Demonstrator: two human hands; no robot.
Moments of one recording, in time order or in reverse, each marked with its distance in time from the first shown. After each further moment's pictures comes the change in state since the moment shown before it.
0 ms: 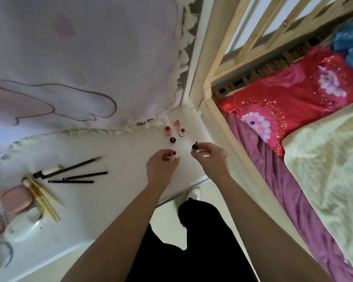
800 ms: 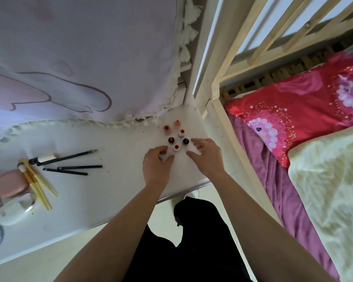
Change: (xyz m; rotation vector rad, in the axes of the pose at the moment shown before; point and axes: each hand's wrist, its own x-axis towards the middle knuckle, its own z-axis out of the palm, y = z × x) left_hand 0.012 -0.012 0.023 0.198 0.216 0.057; right_hand 0.041 0.007 0.001 -0.415 -0.149 -0.202
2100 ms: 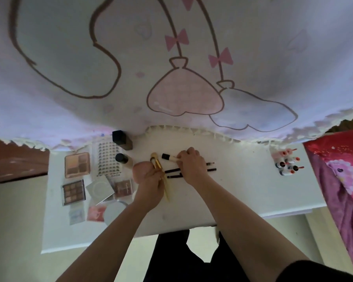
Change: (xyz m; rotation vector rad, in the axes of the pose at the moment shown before) left_hand 0.043 -0.225 -0.322 0.303 -0.088 0.262; right_hand -0.054 -0.293 0.276 -0.634 -0.282 -0.349
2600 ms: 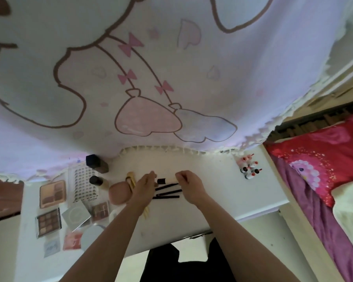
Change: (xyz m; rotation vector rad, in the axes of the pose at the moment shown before) left_hand 0.026 0.093 -0.008 -0.630 -0.088 -0.463; right_hand -0.073 0.056 -0.045 0.798 0.055 0.274
